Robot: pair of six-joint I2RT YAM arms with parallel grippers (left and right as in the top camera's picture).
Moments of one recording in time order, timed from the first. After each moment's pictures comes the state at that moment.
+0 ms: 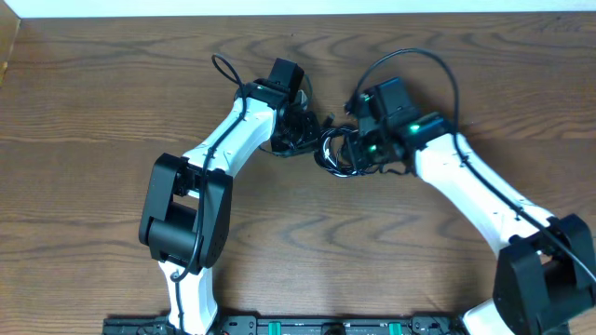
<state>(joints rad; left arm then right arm) -0.37 2.03 1.48 -0.79 0.41 -0.57 0.47 1.71 1.23 -0.66 -0.23 0.17</state>
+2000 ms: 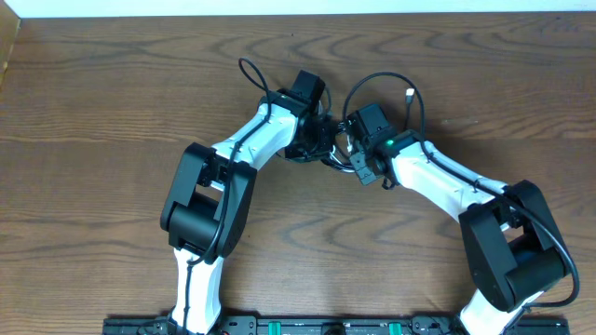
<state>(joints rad) -0.45 2.13 1.49 -0.71 0.32 -0.54 0.49 1.85 1.11 -0.51 0.20 0.01</state>
